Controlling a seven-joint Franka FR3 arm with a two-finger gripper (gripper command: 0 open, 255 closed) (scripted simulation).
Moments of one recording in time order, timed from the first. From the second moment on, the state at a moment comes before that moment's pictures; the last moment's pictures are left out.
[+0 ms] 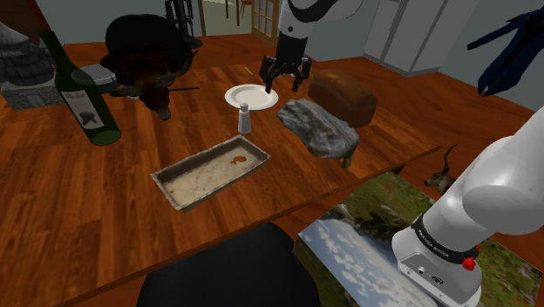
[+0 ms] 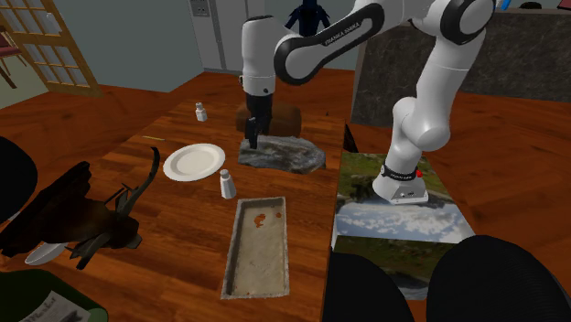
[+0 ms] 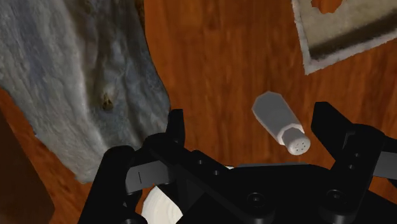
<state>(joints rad) 0.08 -0.07 0.11 -2.09 0.10 2.09 0.38</state>
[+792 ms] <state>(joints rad) 0.13 0.34 0.13 -1.72 0.01 2.16 0.51</state>
